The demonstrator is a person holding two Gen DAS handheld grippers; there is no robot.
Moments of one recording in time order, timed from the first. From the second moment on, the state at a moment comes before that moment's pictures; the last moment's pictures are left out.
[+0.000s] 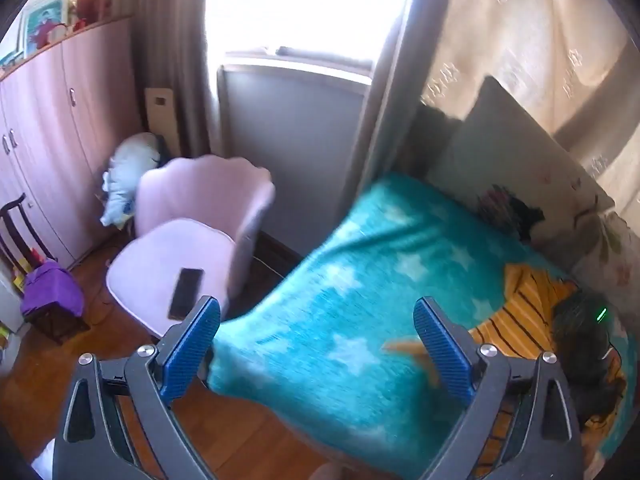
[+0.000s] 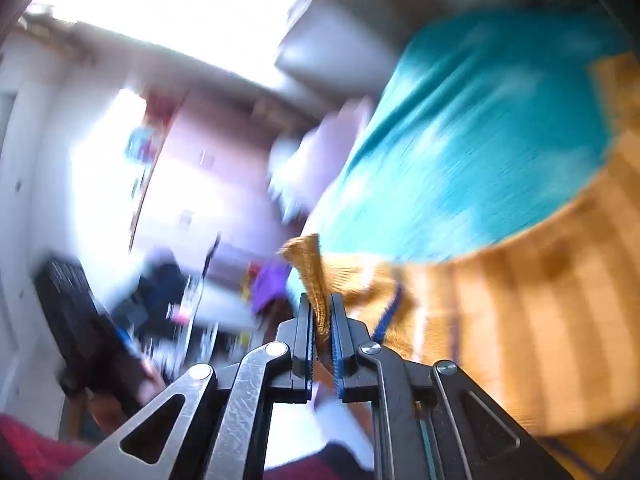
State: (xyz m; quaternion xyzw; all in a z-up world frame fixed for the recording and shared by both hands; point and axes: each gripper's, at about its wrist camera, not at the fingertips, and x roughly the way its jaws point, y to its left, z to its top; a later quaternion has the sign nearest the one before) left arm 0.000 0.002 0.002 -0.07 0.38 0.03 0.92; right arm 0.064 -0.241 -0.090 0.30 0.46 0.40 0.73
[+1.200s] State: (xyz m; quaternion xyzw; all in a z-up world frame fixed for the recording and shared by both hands) left arm -0.079 -0.296 -0.034 0.02 0.46 -0.18 0.87; right arm -0.214 -0.635 -0.155 0.31 0.43 -0.17 0.83
